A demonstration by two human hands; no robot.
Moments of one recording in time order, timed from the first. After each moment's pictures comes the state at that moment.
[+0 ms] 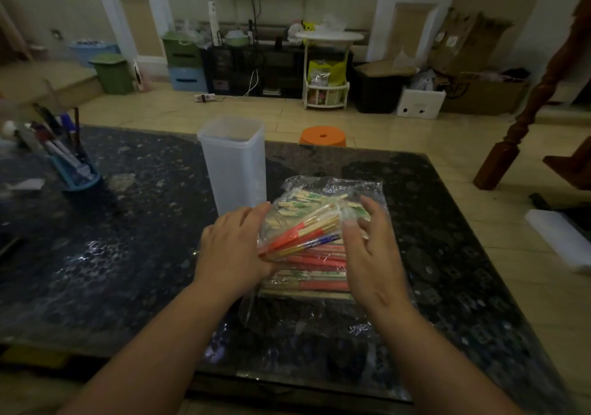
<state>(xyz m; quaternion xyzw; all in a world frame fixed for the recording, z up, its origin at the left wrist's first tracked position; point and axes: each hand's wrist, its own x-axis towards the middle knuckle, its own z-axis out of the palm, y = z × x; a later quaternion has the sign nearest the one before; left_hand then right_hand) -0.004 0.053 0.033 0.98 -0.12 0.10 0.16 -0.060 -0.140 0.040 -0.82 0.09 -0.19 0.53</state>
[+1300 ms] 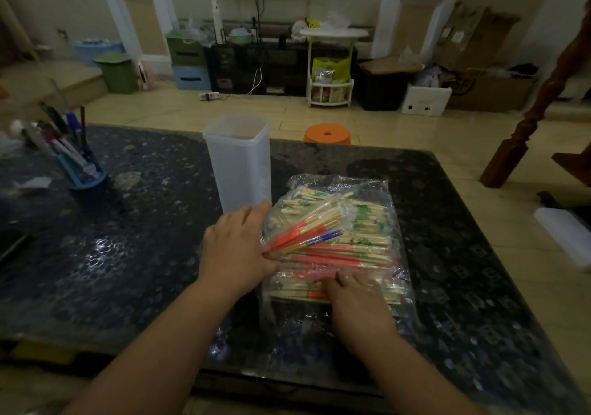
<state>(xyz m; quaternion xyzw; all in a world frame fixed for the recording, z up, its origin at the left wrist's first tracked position) -0.002 0.054 0.033 0.98 -0.10 0.07 0.15 -0.062 -0.142 -0.042 -1.00 -0.05 0.04 0.02</state>
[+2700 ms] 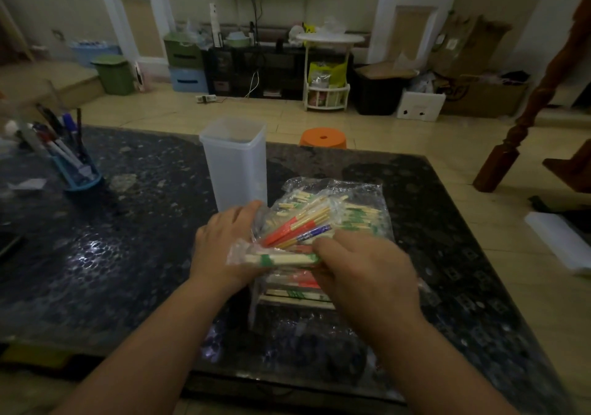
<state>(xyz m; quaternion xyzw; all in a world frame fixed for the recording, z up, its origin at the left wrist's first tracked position) -0.001 0.059 0.041 0.98 -0.08 0.06 0.19 -0.086 -0.132 0.071 -0.93 -0.16 -0.32 0.07</state>
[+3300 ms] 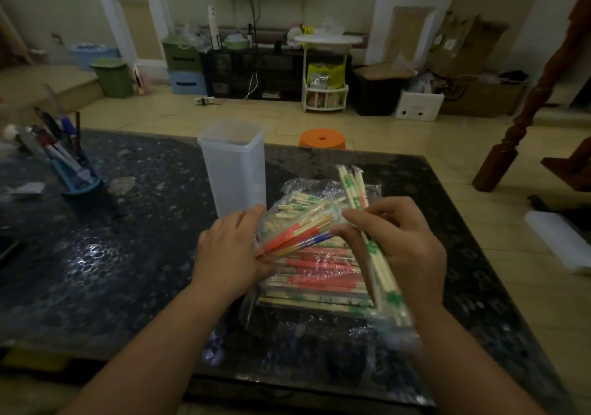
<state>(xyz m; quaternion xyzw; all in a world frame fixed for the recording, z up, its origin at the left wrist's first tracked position) -0.002 0.055 0.035 0.98 -0.10 0.07 0.17 -0.073 -0.165 0.073 -0.83 -0.07 -0.31 0.45</state>
